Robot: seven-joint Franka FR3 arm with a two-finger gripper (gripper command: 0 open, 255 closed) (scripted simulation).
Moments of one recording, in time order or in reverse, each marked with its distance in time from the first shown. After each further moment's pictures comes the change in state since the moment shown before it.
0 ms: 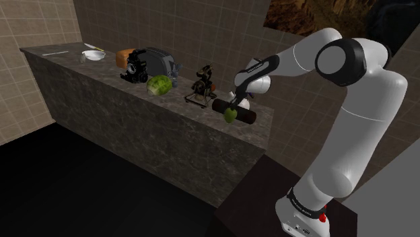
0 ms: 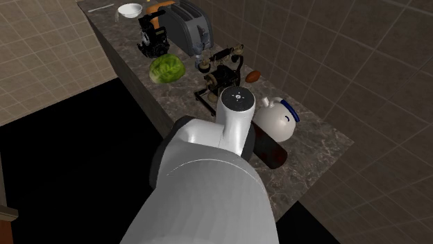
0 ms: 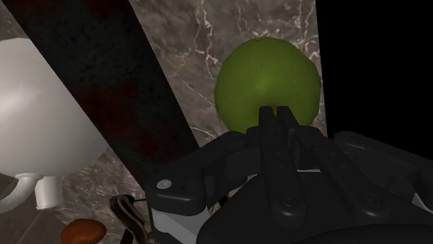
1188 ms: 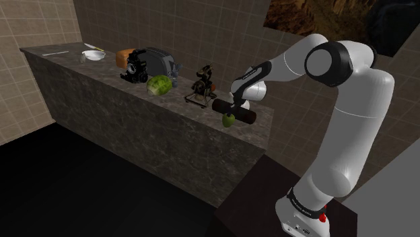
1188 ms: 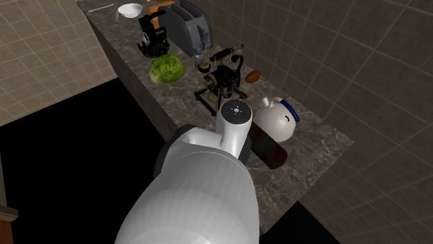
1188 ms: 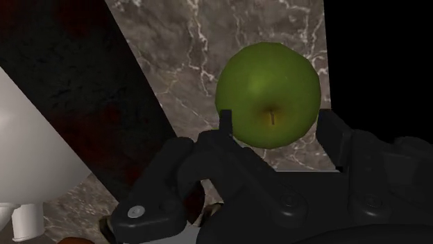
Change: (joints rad) arm -0.027 0.083 0.037 -0.016 0.082 0.090 -0.063
